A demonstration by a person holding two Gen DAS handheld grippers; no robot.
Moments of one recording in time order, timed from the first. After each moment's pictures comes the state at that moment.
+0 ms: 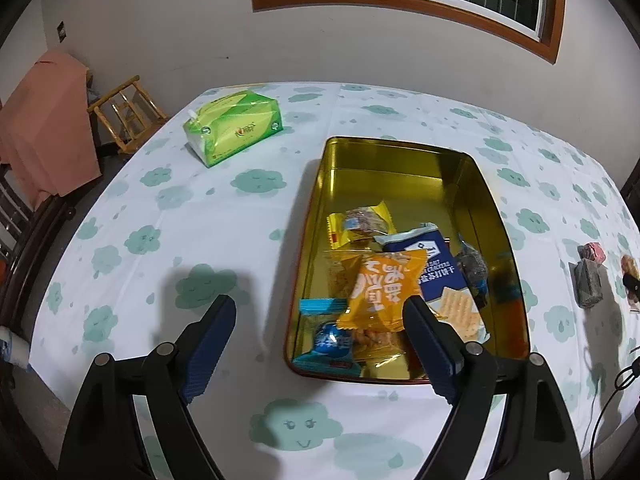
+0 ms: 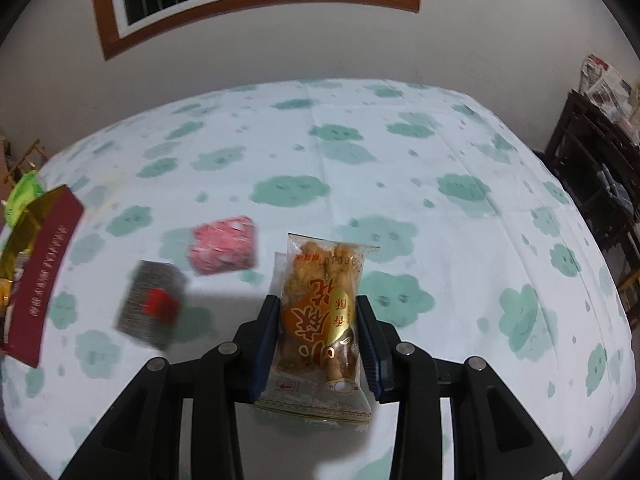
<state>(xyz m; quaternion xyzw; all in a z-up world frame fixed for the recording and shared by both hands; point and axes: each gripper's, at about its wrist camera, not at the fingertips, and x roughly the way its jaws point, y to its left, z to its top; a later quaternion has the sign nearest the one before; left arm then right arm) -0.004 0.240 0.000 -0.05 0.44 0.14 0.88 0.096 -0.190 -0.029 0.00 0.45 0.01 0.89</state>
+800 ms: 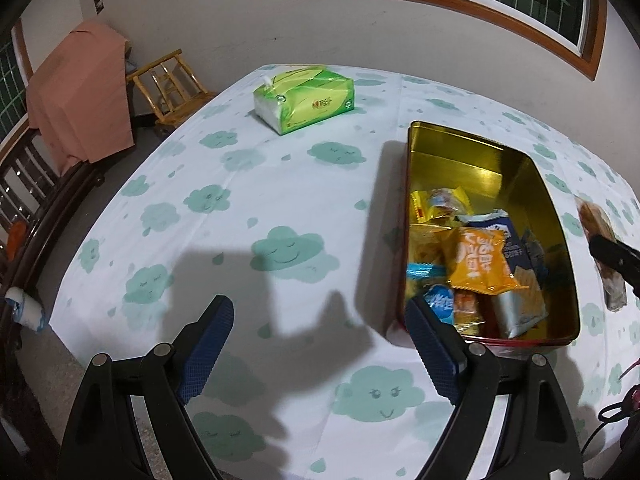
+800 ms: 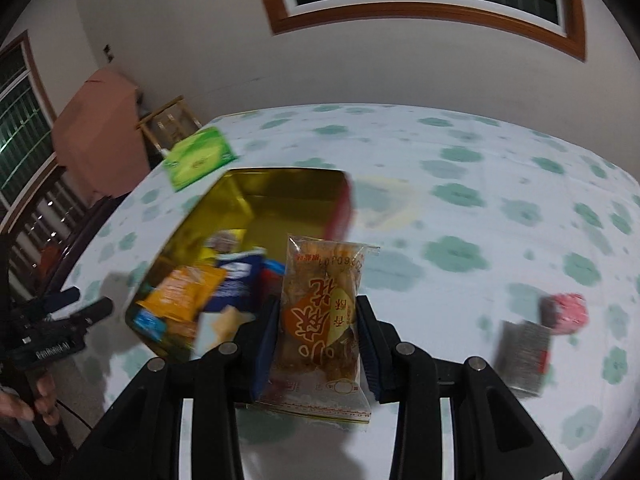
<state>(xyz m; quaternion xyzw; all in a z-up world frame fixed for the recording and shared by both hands) -0.042 0.291 -0.008 -0.08 0.46 0.20 0.86 0.074 0.046 0.012 -0.02 0.44 0.26 0.86</state>
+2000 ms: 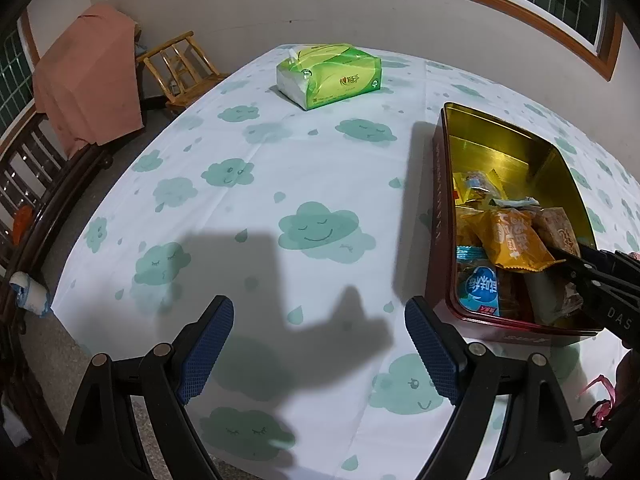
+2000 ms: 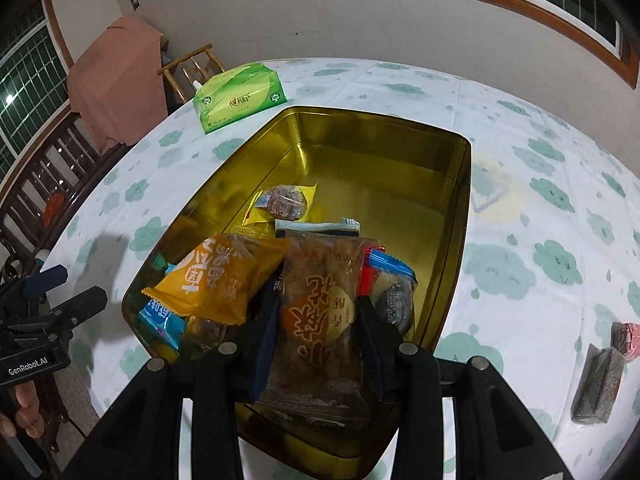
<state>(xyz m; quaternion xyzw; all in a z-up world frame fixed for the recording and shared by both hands) -0.049 0.312 -0.025 -0.09 0.48 0.22 0.85 0.075 0.135 -0.033 -0.08 0.48 0.30 0.82</state>
